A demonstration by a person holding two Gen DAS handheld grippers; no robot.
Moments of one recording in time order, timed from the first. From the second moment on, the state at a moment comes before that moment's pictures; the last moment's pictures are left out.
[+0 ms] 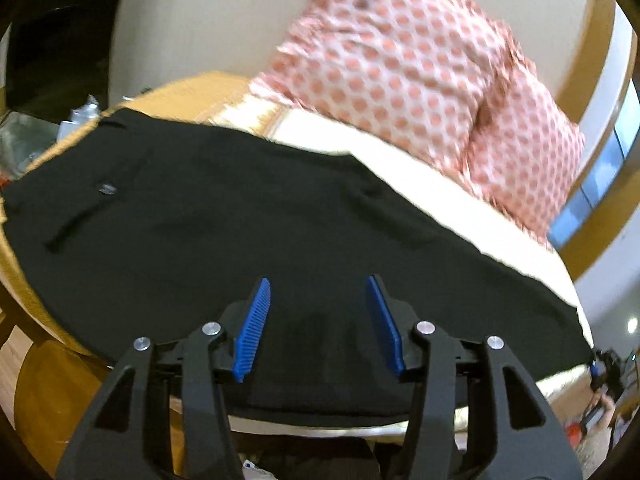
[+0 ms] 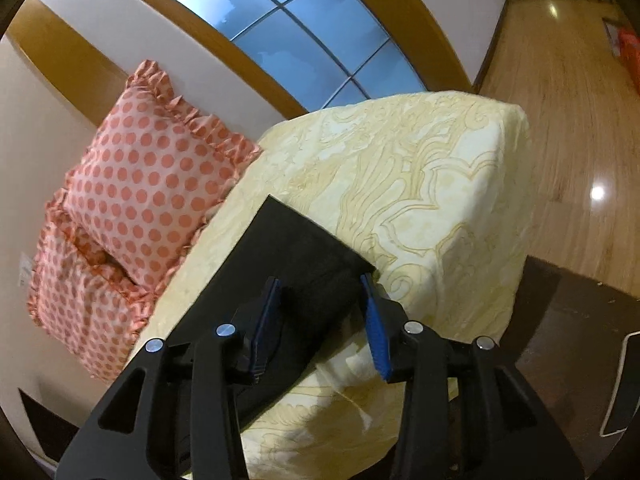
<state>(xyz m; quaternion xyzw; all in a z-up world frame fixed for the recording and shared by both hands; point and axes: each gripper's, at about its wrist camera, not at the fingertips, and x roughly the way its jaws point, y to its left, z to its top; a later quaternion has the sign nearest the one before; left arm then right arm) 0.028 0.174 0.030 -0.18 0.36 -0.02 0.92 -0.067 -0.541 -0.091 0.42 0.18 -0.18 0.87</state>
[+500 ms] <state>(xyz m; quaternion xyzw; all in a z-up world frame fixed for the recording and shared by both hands) 0.037 0.140 0.014 -0.12 0.37 -0.02 0.92 0.101 -0.542 -0.050 0.17 0.37 -0.13 0.90</state>
